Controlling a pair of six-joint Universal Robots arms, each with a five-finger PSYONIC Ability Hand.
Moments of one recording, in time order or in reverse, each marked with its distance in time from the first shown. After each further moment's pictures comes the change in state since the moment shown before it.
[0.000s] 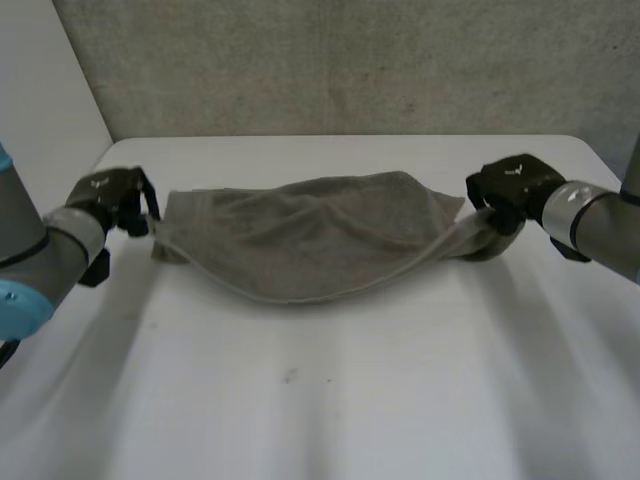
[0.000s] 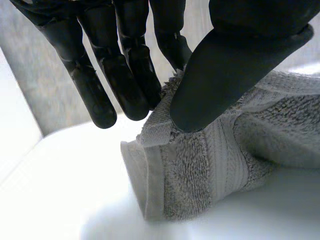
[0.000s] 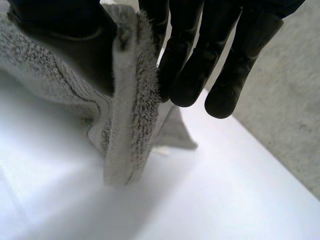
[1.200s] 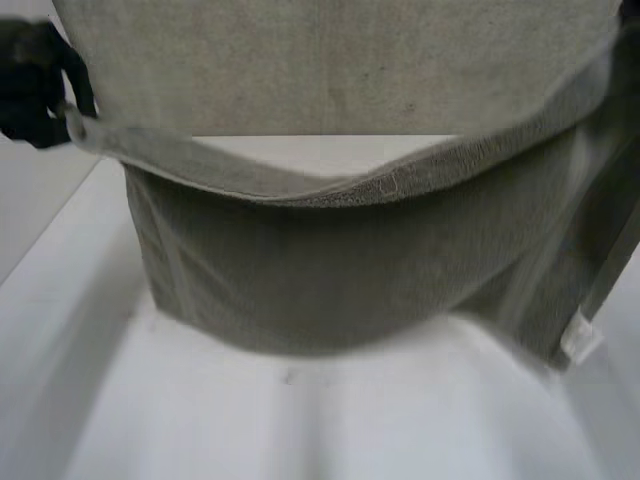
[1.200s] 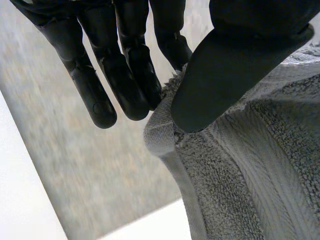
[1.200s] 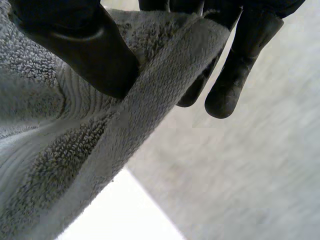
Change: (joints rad) left arm 0.039 0.645 -0.038 -0.303 0.135 0.010; right arm -0.191 -0.562 -0.122 0.325 -0.081 0.045; left_hand 0.001 0.000 0.000 0.000 0.000; right_hand -0.003 -0.010 0.000 0.000 0.000
